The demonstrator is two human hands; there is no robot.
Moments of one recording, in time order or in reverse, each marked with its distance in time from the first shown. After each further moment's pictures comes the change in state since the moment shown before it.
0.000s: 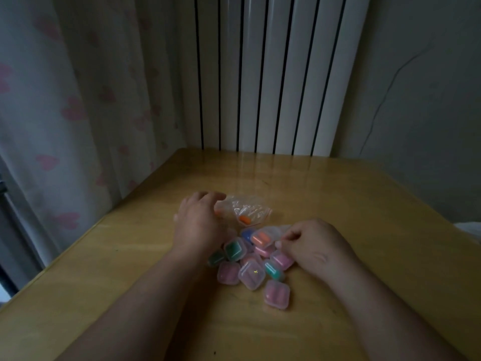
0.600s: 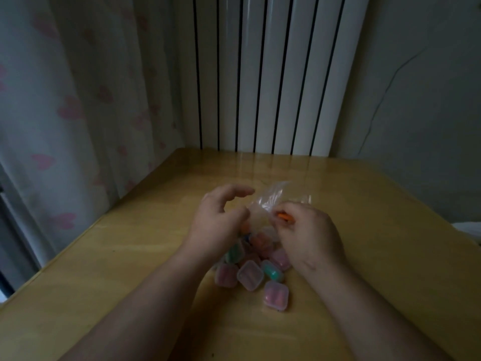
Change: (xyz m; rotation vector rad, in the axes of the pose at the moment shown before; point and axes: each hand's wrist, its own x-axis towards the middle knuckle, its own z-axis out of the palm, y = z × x) left_hand -0.021 0.028 -0.016 -0.729 -0.135 0.098; right_hand 0.000 -0.008 0.009 0.134 0.399 -0.309
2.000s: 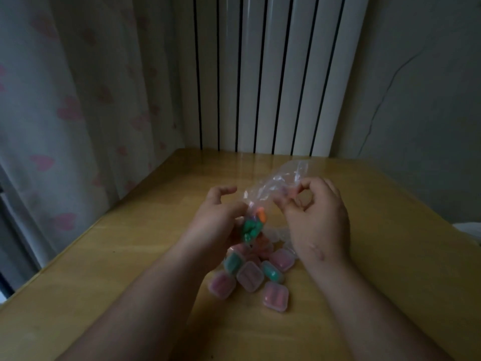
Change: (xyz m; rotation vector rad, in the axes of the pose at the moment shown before) left_hand 0.007 0.003 0.003 -0.505 -0.091 -0.424; right_hand 0.002 -0.023 -0.014 0.255 0.276 0.060
